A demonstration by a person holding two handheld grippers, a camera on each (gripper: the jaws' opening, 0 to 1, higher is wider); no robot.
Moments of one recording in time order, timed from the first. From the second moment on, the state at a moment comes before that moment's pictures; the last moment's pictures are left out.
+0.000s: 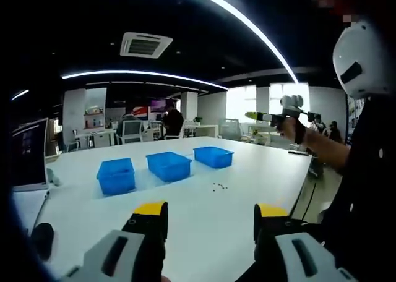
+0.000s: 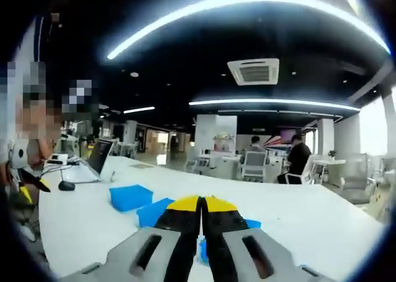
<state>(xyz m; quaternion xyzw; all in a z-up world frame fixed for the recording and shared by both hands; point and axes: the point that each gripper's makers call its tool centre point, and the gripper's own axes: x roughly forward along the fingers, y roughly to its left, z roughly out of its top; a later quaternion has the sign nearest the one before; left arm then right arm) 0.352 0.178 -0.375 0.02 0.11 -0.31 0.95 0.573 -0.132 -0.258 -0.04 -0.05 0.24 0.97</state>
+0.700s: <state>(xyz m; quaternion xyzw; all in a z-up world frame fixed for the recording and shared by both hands) 0.349 0.189 -0.377 0.01 0.10 -0.30 0.95 0.695 -0.124 -0.310 -0.05 0.03 0.21 0.98</state>
